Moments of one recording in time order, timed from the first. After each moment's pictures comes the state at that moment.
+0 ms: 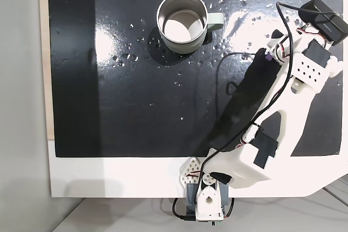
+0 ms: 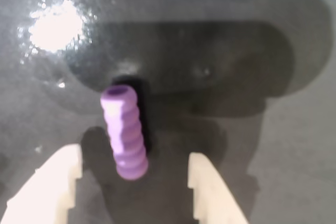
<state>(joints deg) 28.7 62.0 70.3 69.8 -79.2</state>
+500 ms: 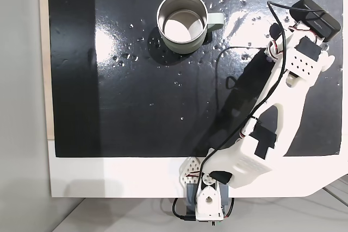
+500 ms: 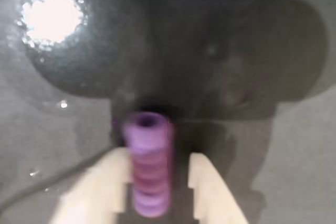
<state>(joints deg) 27.2 56.6 69.2 67.5 -79.2</state>
